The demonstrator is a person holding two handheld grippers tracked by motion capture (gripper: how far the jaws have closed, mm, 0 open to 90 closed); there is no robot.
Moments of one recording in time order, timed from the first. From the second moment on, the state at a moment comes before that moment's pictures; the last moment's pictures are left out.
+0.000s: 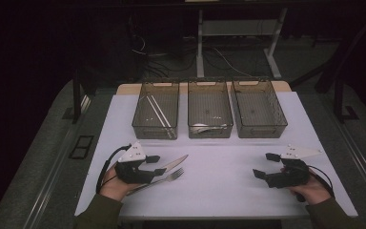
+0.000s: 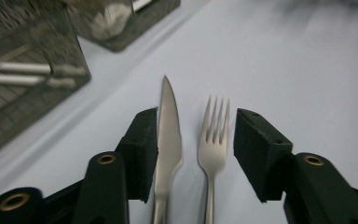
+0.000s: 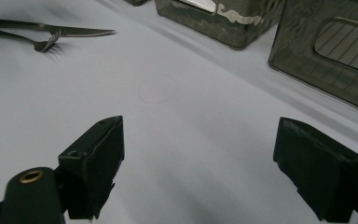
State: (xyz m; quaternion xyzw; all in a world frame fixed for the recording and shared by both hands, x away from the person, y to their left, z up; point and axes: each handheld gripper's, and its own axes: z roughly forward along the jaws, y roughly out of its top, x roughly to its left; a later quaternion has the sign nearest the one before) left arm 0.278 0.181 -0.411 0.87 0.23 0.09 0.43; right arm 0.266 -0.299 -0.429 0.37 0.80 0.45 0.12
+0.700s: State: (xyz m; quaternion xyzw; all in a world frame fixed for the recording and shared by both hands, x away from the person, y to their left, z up) left arm 0.273 0.186 -0.445 0.89 0.24 0.04 0.37; right arm 0.266 -0.299 -0.428 0.37 0.81 0.44 0.12
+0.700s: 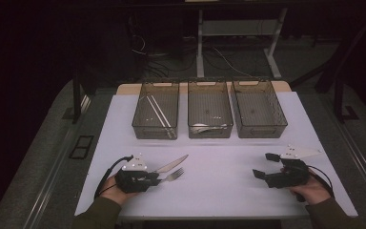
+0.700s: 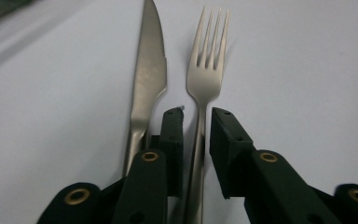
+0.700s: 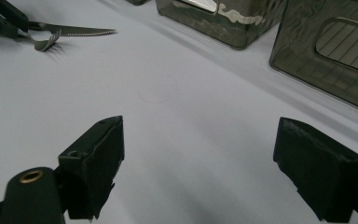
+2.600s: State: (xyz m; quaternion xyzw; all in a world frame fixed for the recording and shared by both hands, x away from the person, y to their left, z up) left arm 0.307 0.060 -0.402 0.88 0.19 0.07 0.42; right arm 0.307 -0.233 -0.400 0.34 0.79 0.50 0.00
